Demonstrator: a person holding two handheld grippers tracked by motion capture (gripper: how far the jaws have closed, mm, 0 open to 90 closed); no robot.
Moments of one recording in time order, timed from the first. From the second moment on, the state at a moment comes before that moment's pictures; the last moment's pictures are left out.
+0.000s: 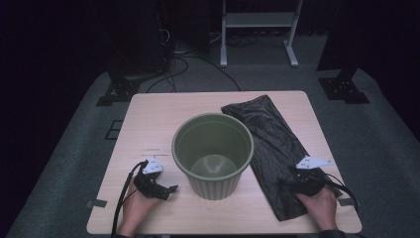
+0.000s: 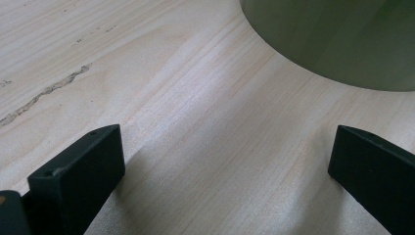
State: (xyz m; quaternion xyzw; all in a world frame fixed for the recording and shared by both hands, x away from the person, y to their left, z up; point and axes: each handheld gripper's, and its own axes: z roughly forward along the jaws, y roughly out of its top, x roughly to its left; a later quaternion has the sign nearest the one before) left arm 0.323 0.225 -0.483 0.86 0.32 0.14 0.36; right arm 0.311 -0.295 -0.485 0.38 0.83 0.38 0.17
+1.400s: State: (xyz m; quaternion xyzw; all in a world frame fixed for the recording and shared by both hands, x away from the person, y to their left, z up) left arm 0.323 0.225 -0.483 0.86 0.32 0.14 0.36; right arm 0.224 -0.289 -0.477 0.34 0.86 0.37 0.12
